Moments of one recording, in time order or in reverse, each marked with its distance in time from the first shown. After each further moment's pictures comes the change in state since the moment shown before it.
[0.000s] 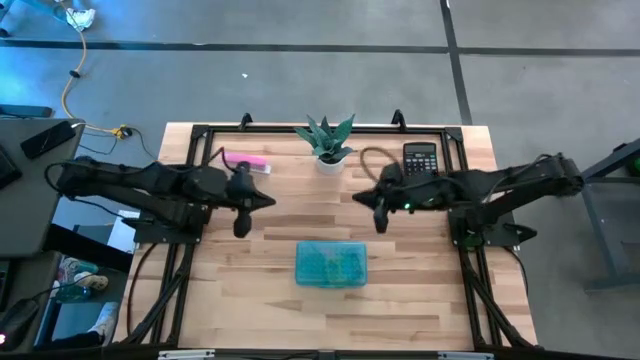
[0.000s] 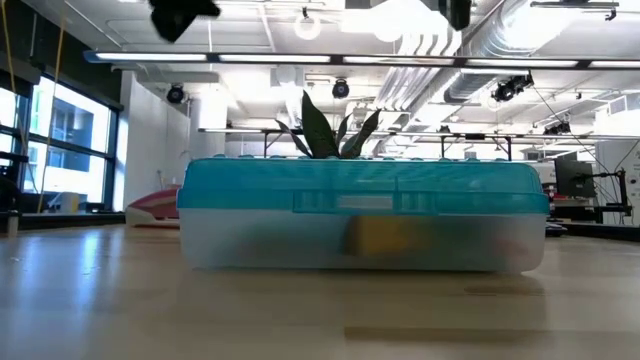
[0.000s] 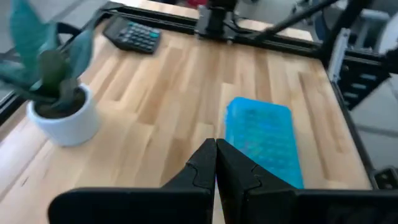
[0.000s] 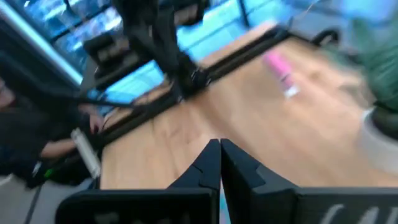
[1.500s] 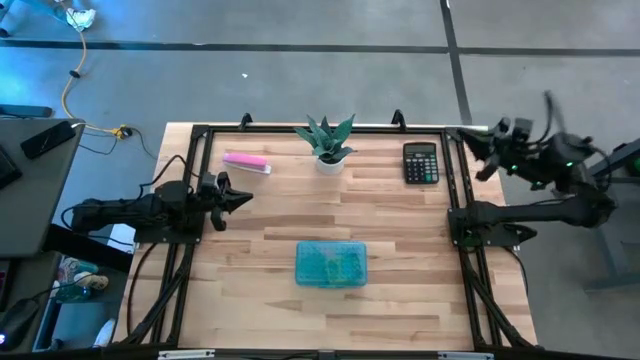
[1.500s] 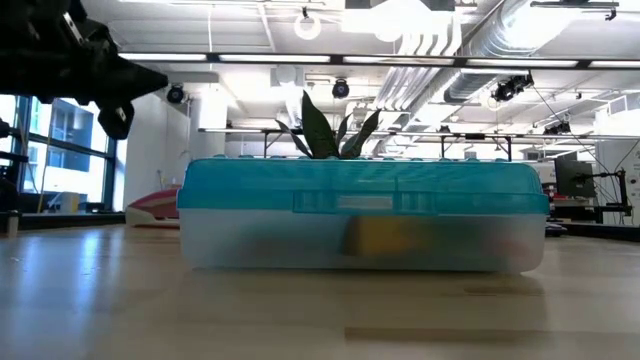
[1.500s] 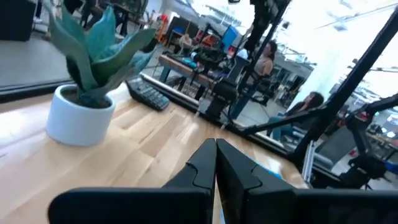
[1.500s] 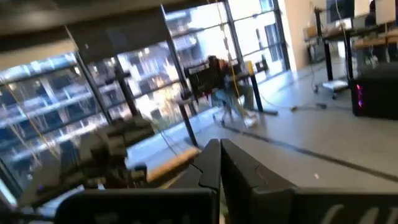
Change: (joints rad) left arm 0.191 -0.915 -0.881 0.504 0.088 -0.204; right arm -0.268 -0.746 -0.024 -0.233 0.152 -0.324
